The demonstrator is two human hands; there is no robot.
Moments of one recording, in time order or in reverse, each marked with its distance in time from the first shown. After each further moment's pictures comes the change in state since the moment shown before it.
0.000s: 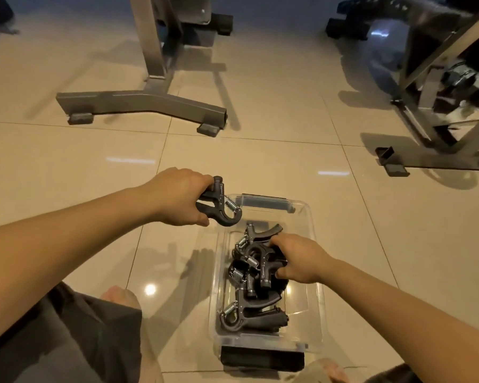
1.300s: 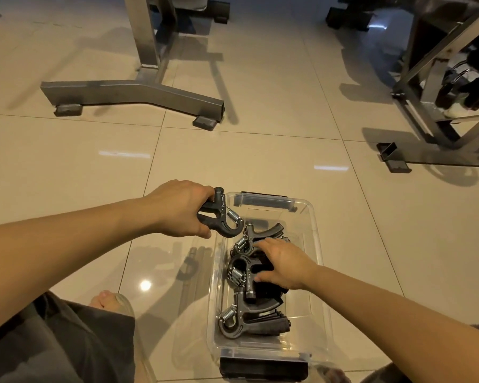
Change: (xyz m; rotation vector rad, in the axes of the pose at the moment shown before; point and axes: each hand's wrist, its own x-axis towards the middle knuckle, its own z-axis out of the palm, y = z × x) left_hand 0.012 0.000 0.028 -0.090 -0.111 -0.014; right_hand 0.030 -0.009 0.033 0.044 0.011 -0.038
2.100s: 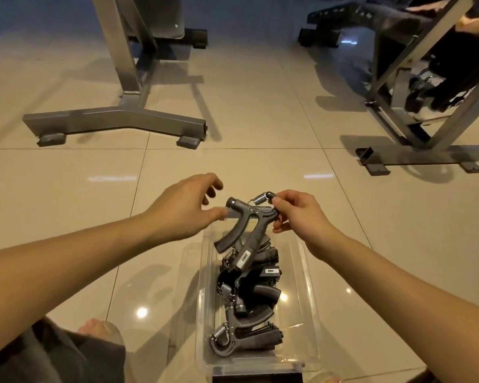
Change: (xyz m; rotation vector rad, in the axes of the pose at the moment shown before) left_hand 0.012 0.038 -0.015 -0.362 0.306 -0.014; right_hand -0.030 0.000 -0.110 1.244 0.503 0.251
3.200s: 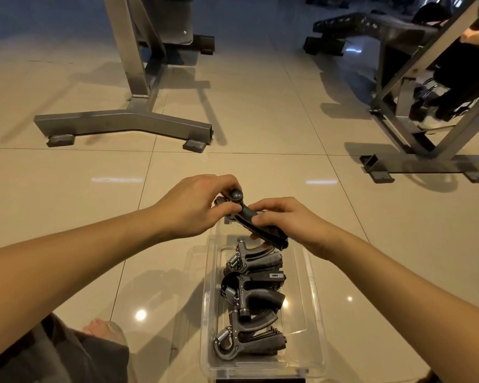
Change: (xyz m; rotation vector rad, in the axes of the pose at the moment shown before) left_hand -0.001 0.000 -0.015 0.019 0.047 0.271; right_hand -0.020 -0.040 0.017 -0.178 -0.405 -0.015
